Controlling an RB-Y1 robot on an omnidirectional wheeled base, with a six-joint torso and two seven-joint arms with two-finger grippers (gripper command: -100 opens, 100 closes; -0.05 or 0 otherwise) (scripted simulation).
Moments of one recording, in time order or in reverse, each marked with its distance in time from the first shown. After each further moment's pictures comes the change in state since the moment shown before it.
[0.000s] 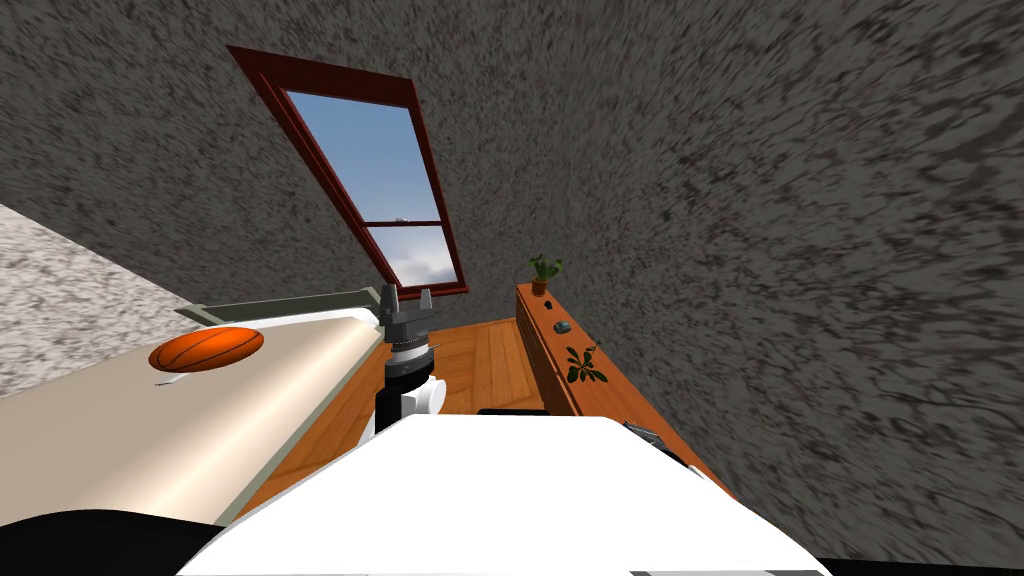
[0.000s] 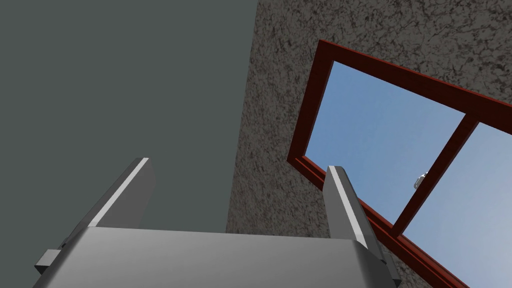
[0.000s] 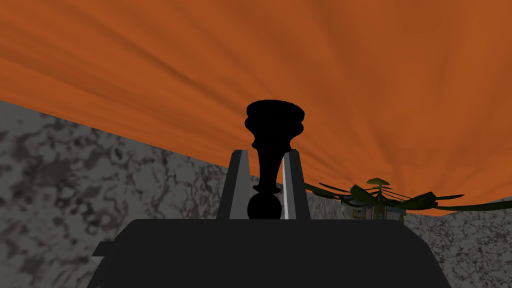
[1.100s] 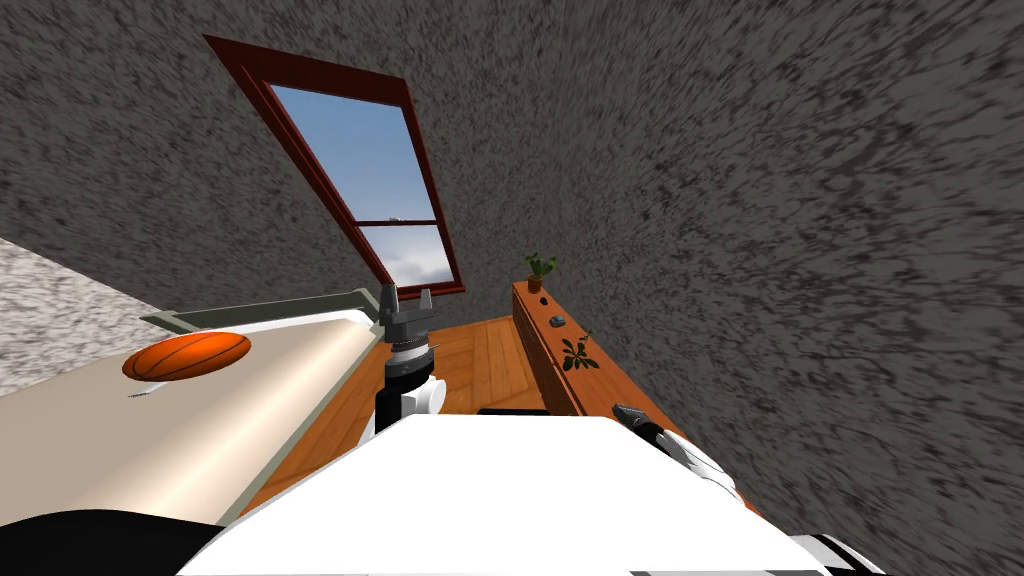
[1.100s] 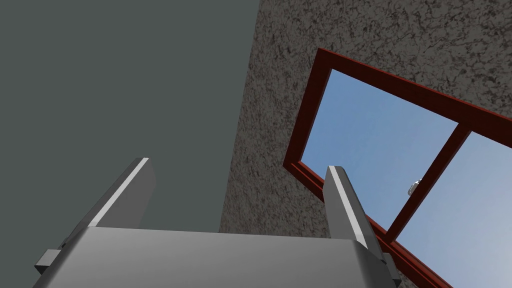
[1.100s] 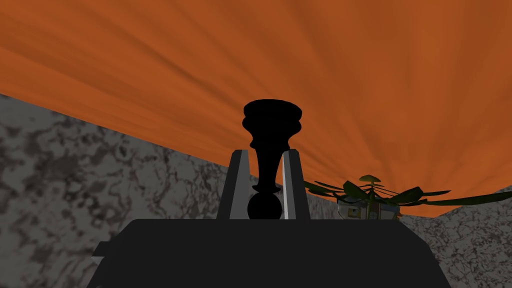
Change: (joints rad) left arm 0.000 0.000 0.000 0.000 0.000 0.000 0.000; right arm -0.132 -0.057 0.124 0.050 0.145 0.038 -0.225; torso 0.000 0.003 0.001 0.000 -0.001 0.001
